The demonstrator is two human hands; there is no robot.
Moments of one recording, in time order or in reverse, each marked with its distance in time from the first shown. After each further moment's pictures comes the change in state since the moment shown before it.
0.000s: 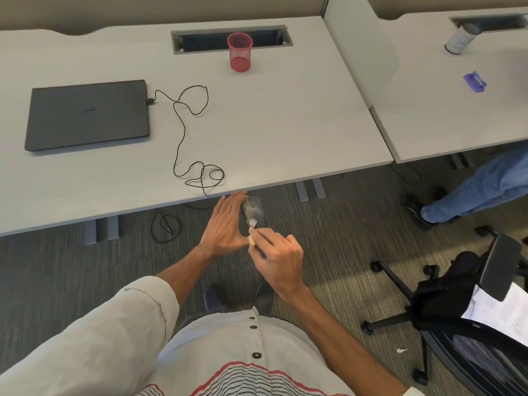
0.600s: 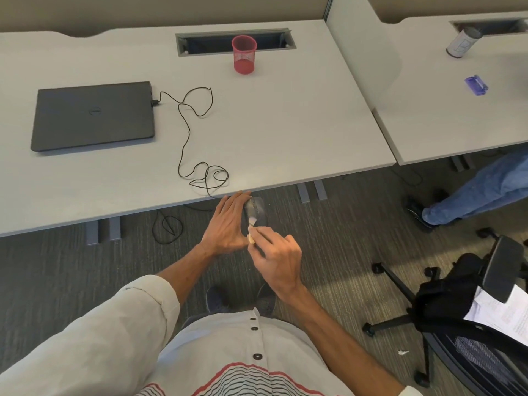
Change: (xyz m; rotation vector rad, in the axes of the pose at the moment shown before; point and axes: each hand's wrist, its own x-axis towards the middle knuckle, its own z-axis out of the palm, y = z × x) left_hand 0.000 -0.009 -0.007 0.027 -0.027 0.030; right_hand 0.005 -0.013 0.007 0.023 -0.031 0.033
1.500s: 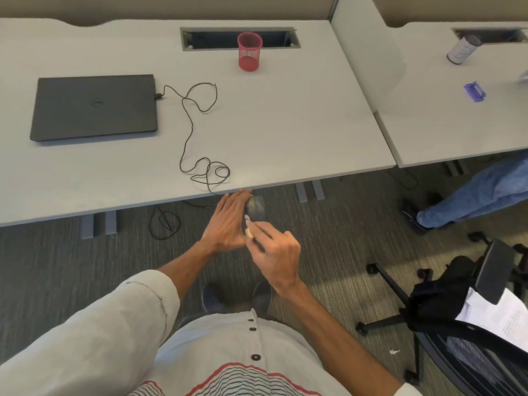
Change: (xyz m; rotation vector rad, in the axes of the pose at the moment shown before) left_hand -0.006 -0.008 0.001 0.035 -0.002 0.030; right_hand 0.007 -0.012 0.001 0.011 0.040 -0.002
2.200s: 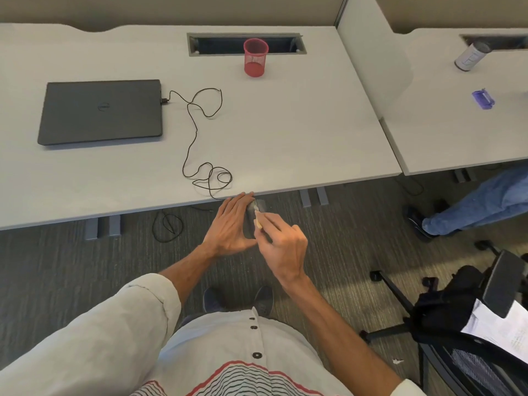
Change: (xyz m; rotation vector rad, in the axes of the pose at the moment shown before) left_hand 0.007 -0.003 -0.003 -0.047 0.026 -0.033; right_hand 0.031 0.016 0.006 -0.005 0.036 0.044
